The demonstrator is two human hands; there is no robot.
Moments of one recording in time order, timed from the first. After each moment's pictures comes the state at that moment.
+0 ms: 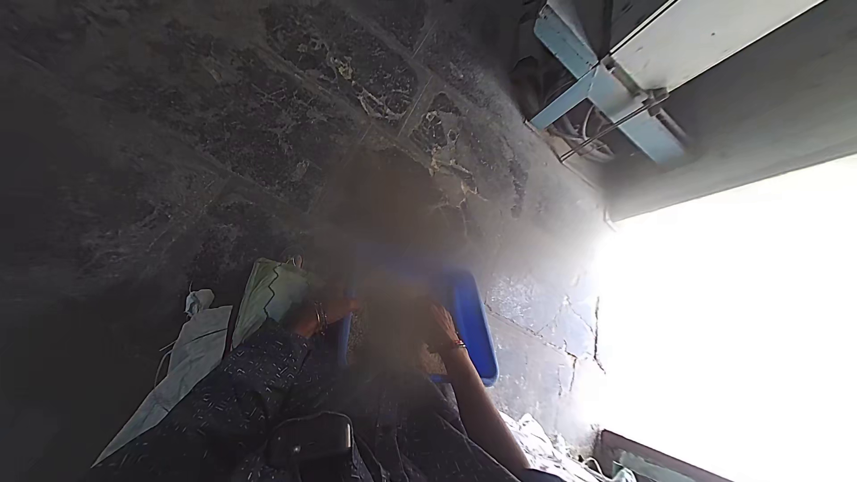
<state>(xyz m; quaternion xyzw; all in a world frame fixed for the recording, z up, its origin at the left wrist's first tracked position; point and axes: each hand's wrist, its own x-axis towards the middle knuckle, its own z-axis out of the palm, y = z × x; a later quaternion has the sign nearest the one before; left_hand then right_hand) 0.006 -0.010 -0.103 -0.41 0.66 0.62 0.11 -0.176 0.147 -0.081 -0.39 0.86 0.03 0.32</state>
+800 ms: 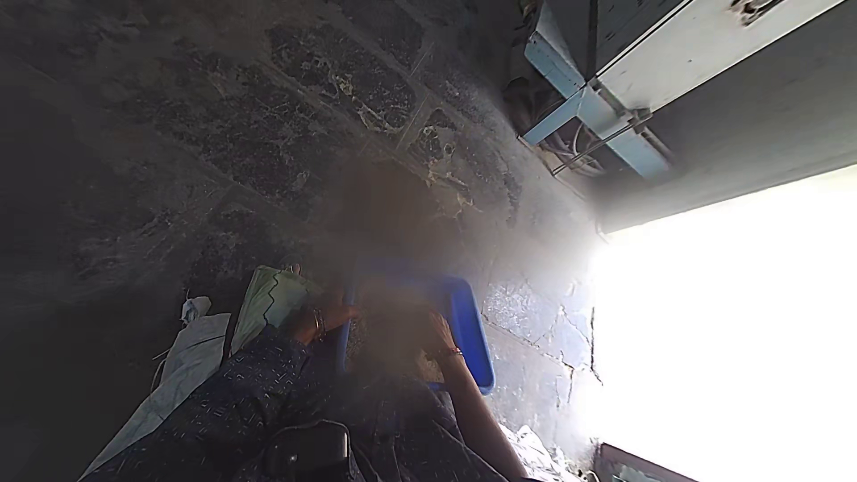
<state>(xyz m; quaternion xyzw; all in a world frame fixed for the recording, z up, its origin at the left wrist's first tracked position) 0.007 -0.012 -0.108 -0.39 0.68 0.61 0.11 -0.179 0.150 -0.087 -0.39 0.87 0.01 0.31</state>
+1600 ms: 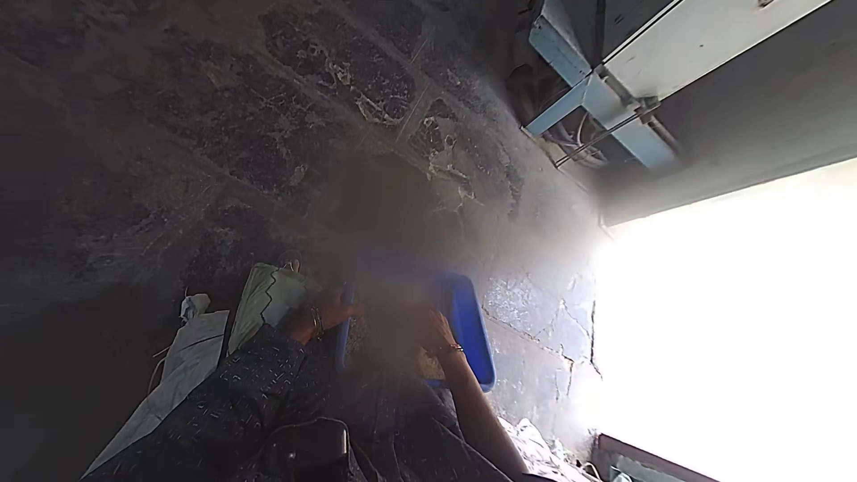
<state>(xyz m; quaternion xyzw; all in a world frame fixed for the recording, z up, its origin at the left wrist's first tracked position) 0.007 -0.014 -0.102 -0.39 0.68 0.61 0.12 -0.178 0.144 -0.079 -0.38 0.85 0.04 0.35</state>
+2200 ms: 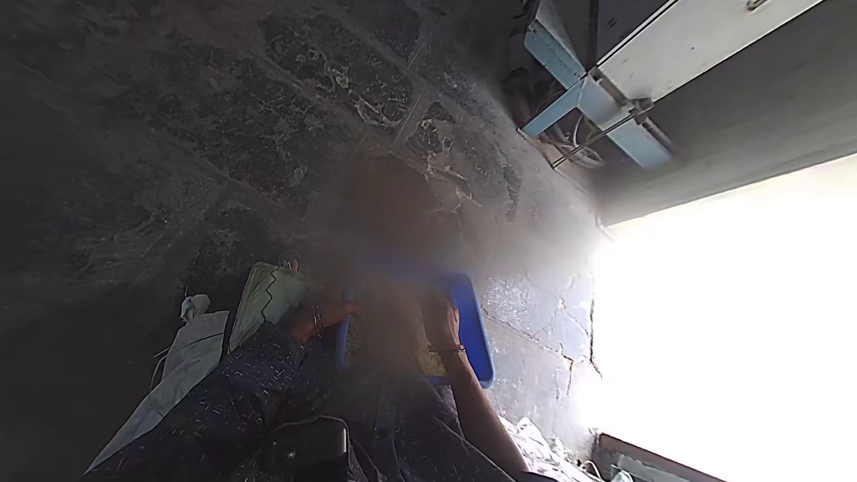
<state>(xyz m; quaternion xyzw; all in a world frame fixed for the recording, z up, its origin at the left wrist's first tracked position) 0.008 -0.011 -0.104 -0.40 0.67 0.62 0.10 -0.179 0.162 -0.088 -0.42 0.89 -0.16 0.11</state>
